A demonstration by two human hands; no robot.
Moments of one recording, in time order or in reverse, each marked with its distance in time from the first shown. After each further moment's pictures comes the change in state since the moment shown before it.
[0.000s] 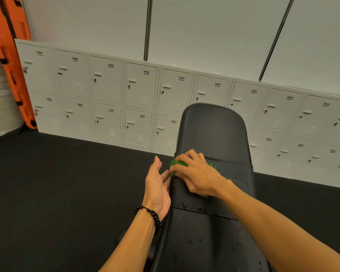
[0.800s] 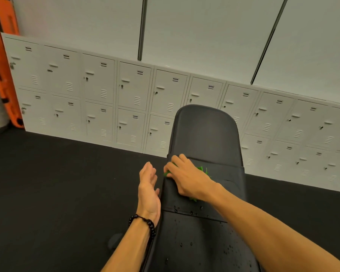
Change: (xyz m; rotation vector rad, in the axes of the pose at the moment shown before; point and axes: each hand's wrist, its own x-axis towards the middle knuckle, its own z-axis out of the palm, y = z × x) left_hand 0.005 -0.017 -0.003 0.070 0.062 0.206; right_hand 0.006 -0.006 0.006 -0.022 -0.049 -0.008
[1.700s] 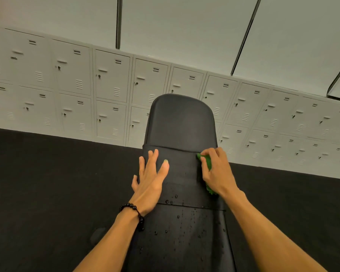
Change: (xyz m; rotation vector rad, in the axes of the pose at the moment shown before) left_hand -0.005 -0.026 0.027 0.973 -0.375 0.163; right_hand -0.121 0.060 -0.009 0.193 0.435 0.671
